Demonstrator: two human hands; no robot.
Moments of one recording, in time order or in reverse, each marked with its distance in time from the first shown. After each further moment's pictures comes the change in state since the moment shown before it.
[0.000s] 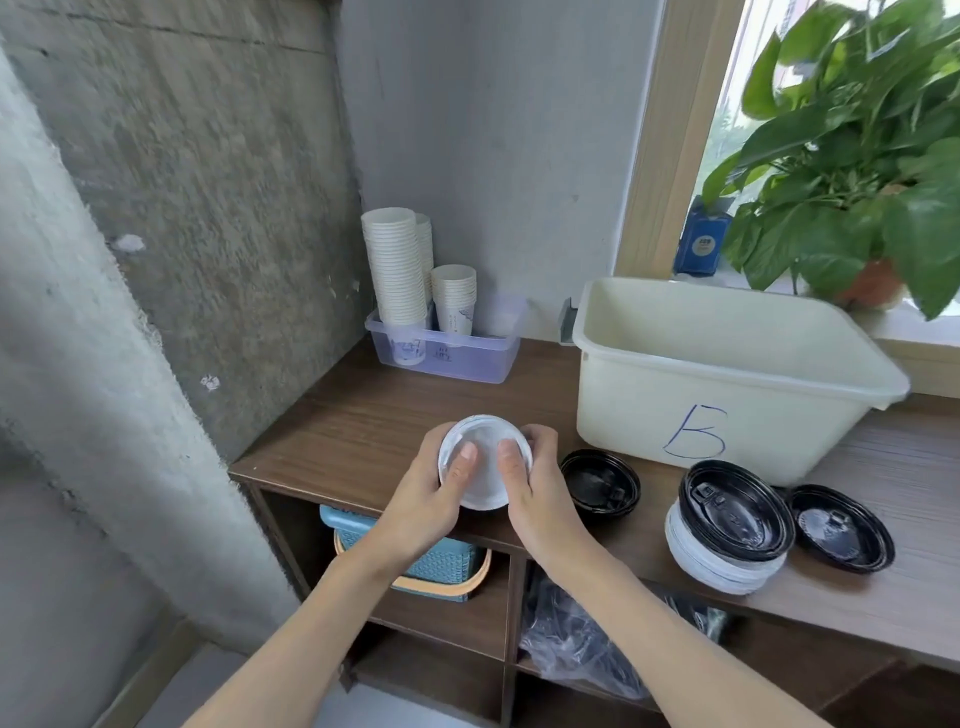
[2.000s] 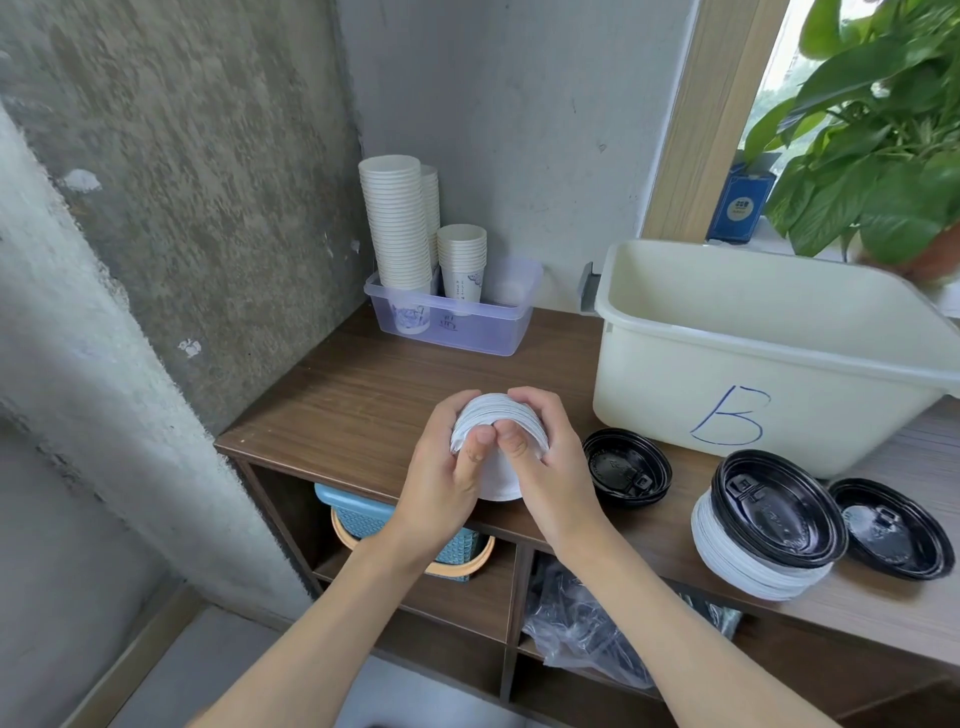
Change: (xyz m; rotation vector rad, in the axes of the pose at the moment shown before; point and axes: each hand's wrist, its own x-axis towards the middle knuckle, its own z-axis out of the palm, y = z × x) left_hand 0.011 -0.009 0.022 -0.018 0.199 0.138; right_hand 0.011 0.008 -0.001 0.112 0.019 -0.103
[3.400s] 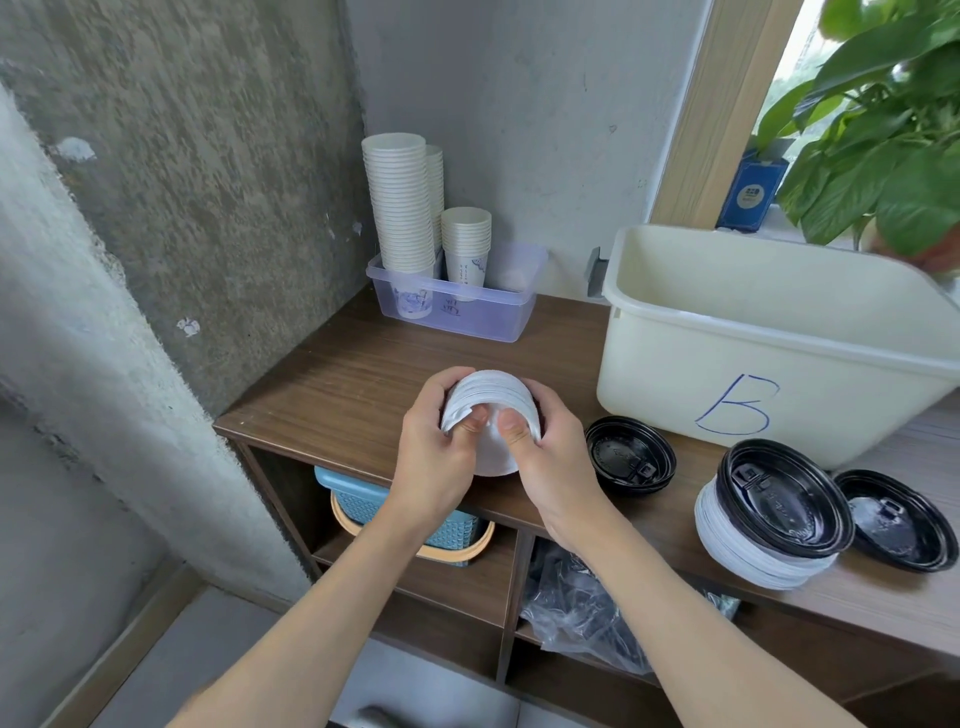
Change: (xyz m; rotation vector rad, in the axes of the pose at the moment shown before) left_hand 0.004 0.002 -0.002 -0.013 0.119 -0.056; right_hand 0.006 0.008 0.004 0.107 -0.023 0.082
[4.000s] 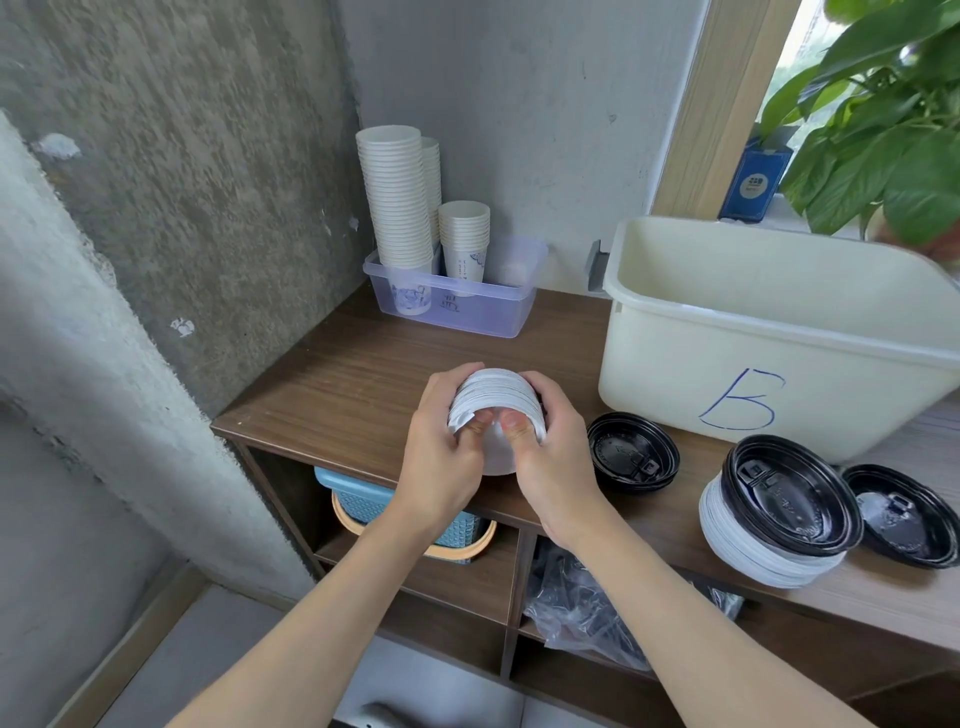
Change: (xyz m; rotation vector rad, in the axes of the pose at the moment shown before) left_hand 0.003 -0.007 0.003 0.100 -0.036 0.110; right_hand 0.002 0.001 0.004 -0.115 0.110 -0.001
